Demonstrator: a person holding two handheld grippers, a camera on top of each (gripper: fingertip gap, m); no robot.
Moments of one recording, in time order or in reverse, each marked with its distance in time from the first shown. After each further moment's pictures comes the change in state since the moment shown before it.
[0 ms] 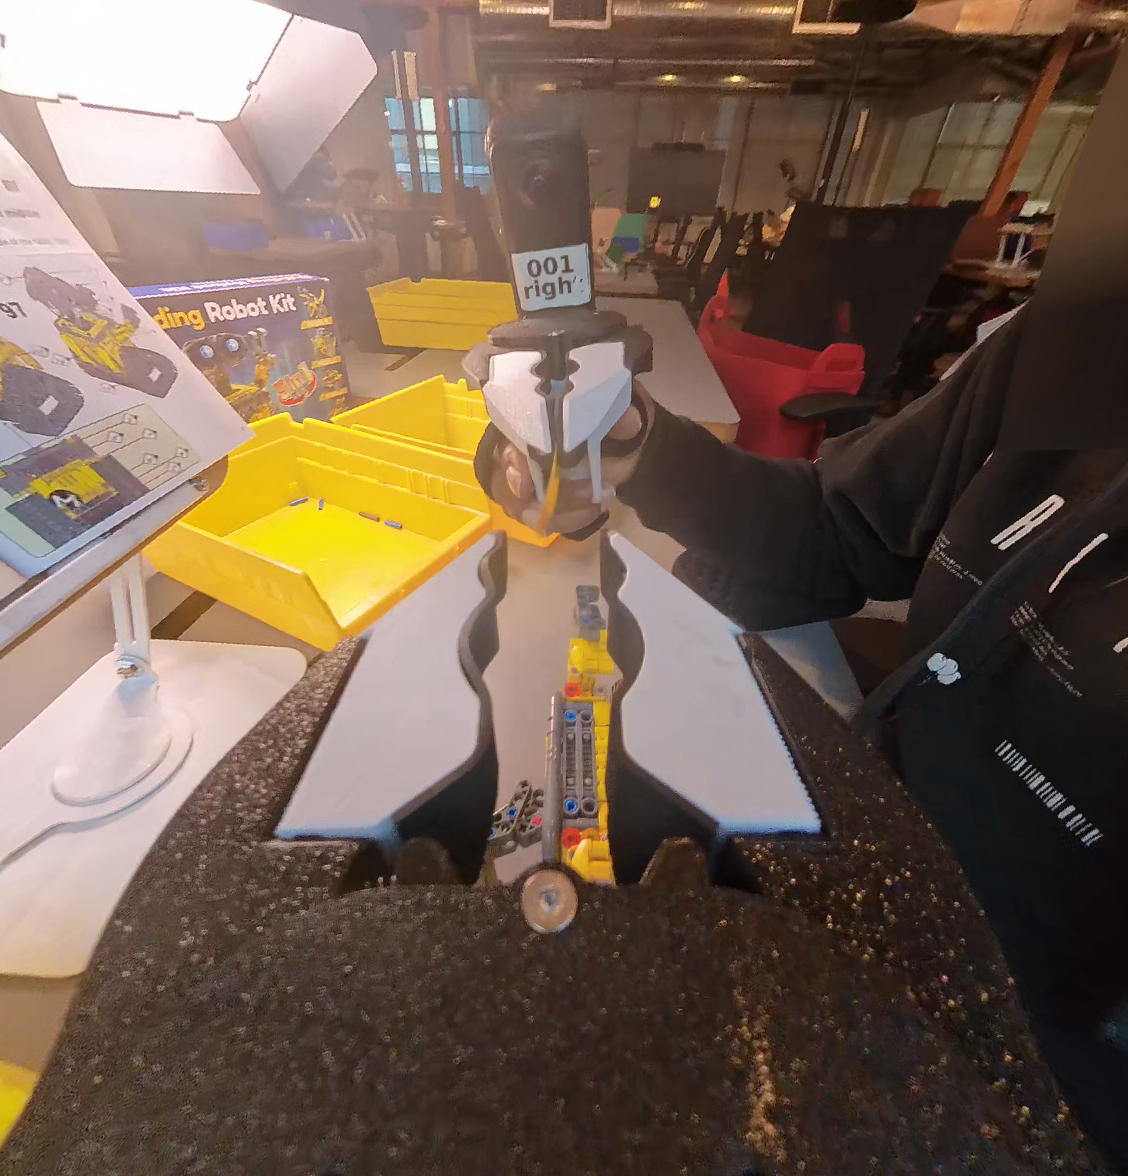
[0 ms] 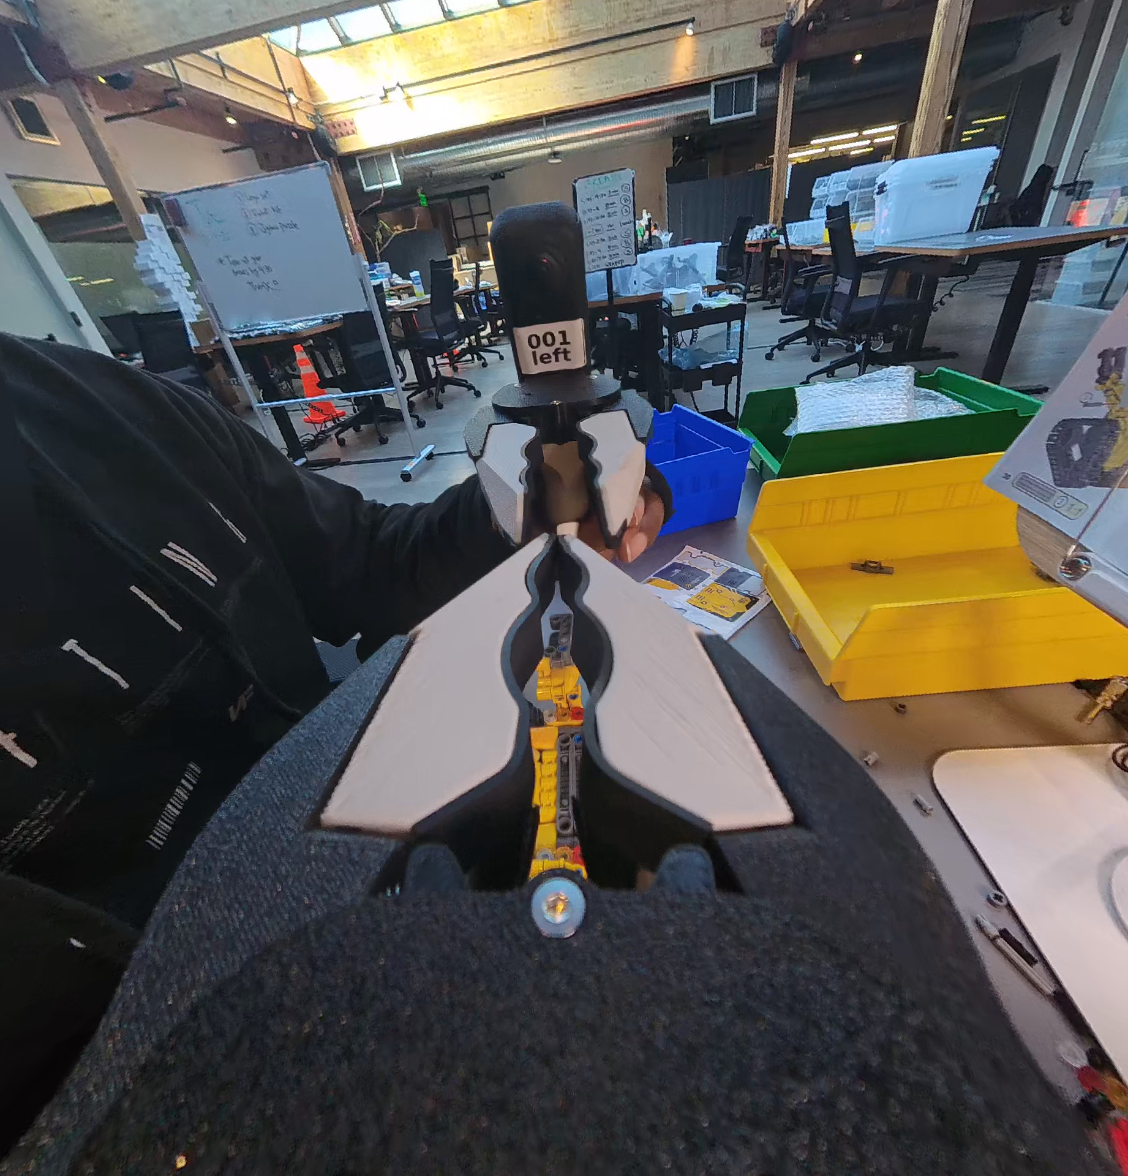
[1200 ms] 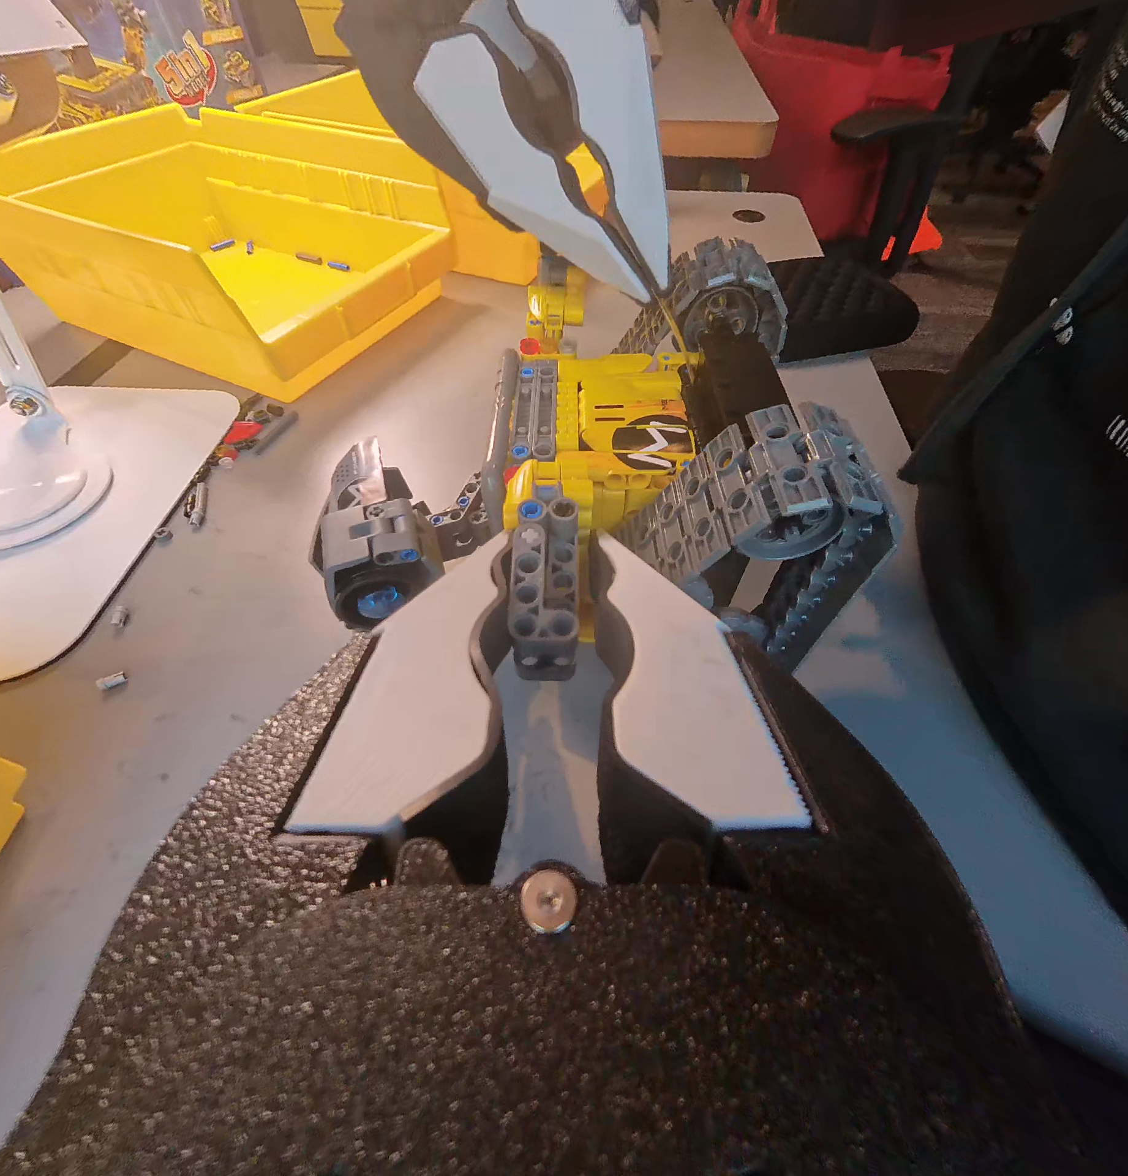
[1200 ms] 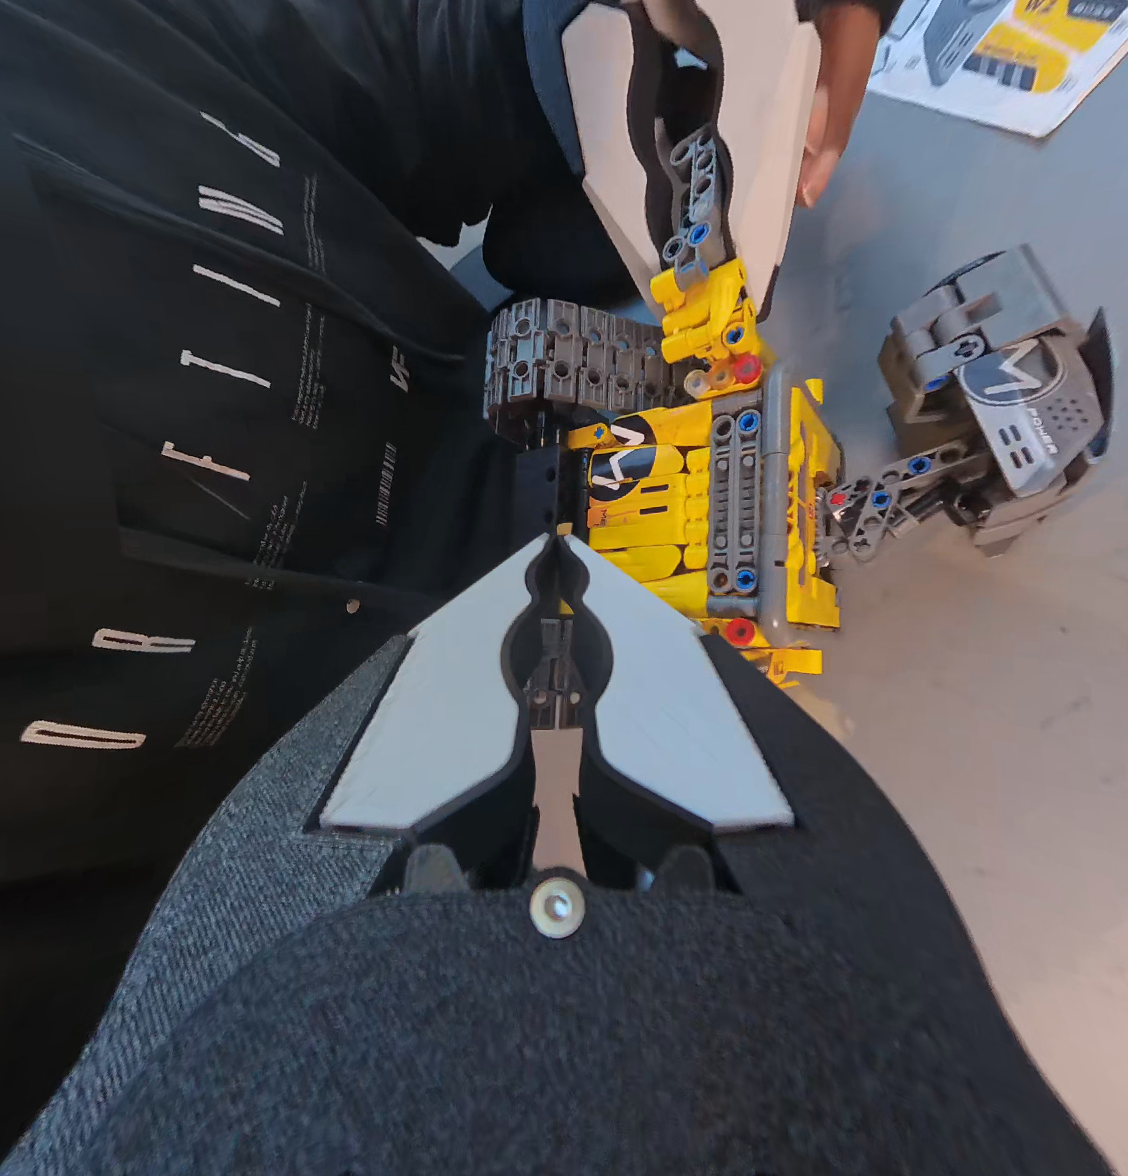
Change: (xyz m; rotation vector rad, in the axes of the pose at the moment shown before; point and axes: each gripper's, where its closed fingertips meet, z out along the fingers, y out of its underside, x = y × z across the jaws) left arm 0.017 0.138 -0.040 -0.278 0.002 0.029; right arm -0.042 0.123 0.002 -0.872 -0.296 0.502
